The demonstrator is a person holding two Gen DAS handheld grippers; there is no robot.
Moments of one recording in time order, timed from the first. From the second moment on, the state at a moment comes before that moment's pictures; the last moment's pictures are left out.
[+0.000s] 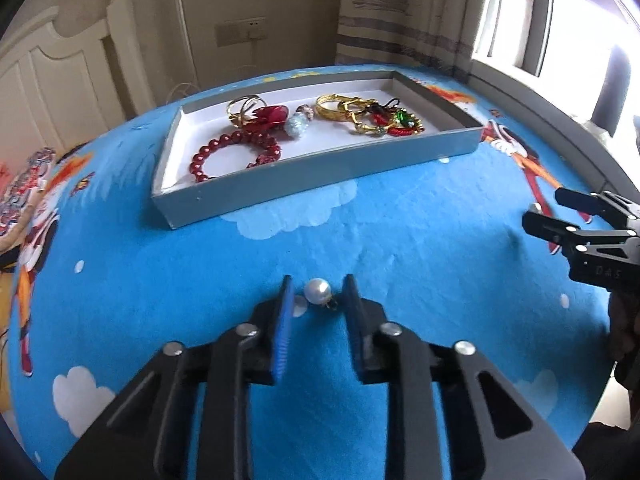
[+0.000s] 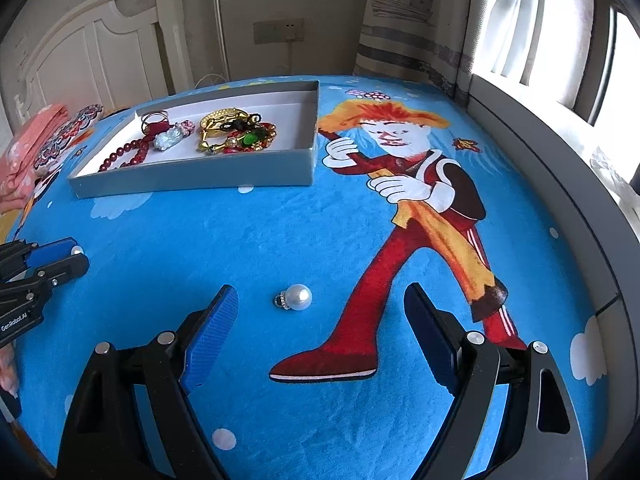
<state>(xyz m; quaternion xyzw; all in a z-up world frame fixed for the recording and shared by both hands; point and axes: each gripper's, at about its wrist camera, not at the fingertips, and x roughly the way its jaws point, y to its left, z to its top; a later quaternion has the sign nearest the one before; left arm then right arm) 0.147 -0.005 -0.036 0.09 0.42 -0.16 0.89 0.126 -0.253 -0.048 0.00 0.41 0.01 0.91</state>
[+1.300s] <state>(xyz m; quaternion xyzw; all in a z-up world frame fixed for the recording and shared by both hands) 0.115 -0.017 -0.037 0.04 0.40 -0.05 0.91 0.116 -0.232 -0.048 0.02 0.40 0.00 0.92</state>
